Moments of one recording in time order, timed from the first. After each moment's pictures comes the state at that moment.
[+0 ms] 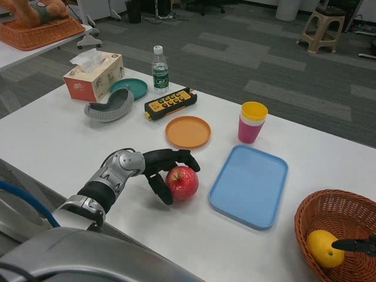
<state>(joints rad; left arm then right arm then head) -0.22 0.25 0.35 0.60 0.47 -0.23 -0.67 -0.39 -0.40 0.31 0.83 0.43 -0.99 -0.32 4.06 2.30</state>
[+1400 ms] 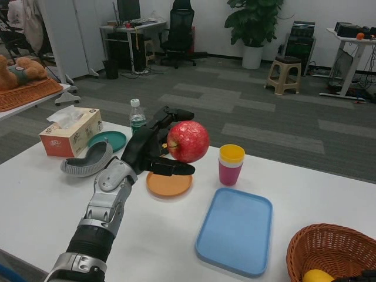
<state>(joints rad) -0.32 0.14 0.44 0.15 -0.06 -0.26 -0.43 -0.38 -0.40 0.31 0.82 0.43 -0.99 -0.32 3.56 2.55</state>
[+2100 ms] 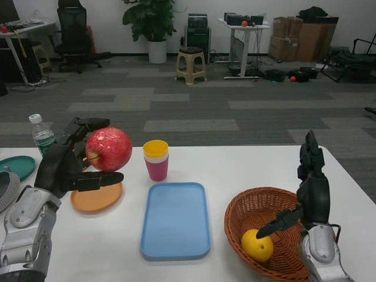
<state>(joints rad) -0.32 0.14 0.41 0.18 -0.07 -0.26 -0.42 -0.41 -0.39 0.32 0.82 0.43 -0.99 -0.32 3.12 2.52</state>
